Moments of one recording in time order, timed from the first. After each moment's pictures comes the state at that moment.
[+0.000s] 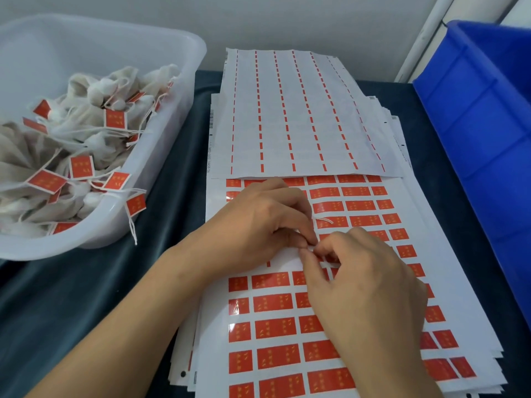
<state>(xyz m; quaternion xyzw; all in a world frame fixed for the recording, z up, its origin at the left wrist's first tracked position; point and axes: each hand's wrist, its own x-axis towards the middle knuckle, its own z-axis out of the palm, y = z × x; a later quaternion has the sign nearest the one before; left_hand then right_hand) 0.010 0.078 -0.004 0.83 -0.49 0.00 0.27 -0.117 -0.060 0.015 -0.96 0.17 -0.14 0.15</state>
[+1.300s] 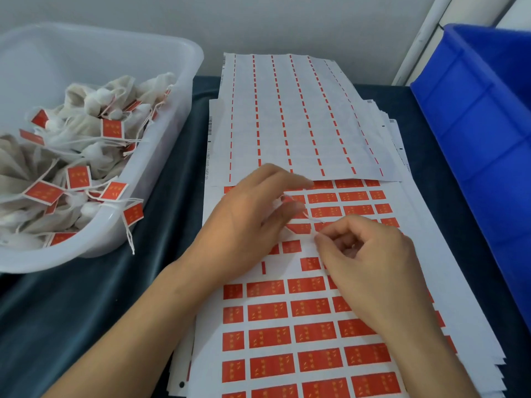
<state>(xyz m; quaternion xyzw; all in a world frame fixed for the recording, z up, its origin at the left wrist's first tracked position) -0.002 0.075 0.005 0.86 -0.32 0.03 0.40 -0.097 -0.095 0.013 -0.92 0.18 -0.07 0.35</state>
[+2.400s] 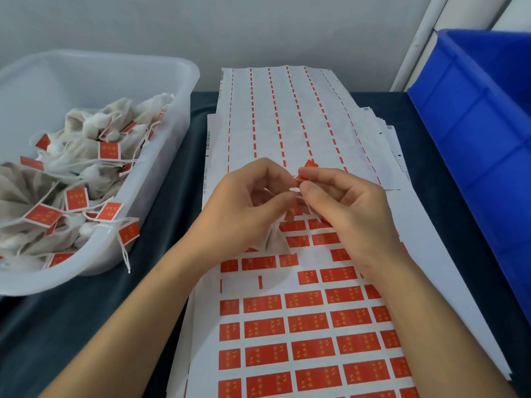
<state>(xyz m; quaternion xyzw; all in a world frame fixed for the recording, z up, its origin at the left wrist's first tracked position) 0.016 0.068 0.030 0.79 -0.23 -0.09 0.57 -0.031 -0.111 0.014 -0.75 0.05 -0.10 0.65</state>
